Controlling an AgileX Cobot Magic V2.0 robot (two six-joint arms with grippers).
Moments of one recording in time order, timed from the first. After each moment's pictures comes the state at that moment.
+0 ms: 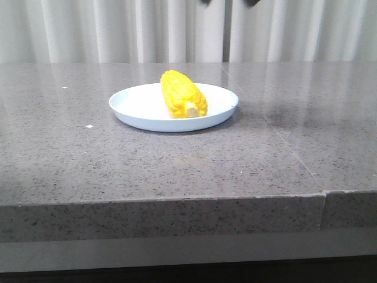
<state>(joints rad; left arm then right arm) -0.59 0.77 -0.93 -0.02 0.85 0.07 0.53 1.54 -1.53 -0.04 0.84 0.17</state>
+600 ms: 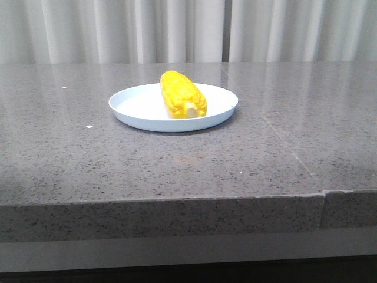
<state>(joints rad) -0.59 0.77 -0.93 -0.02 0.85 0.07 0.53 0.87 -1.12 -0.02 0.96 0.09</state>
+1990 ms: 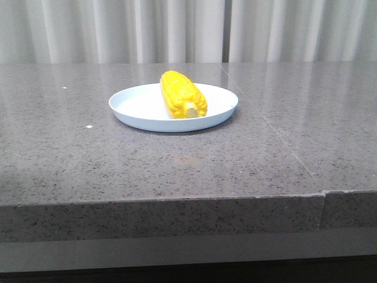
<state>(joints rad) -0.59 0.77 -0.93 -0.02 0.85 0.07 0.53 0.57 -0.95 0.00 0.99 0.09</state>
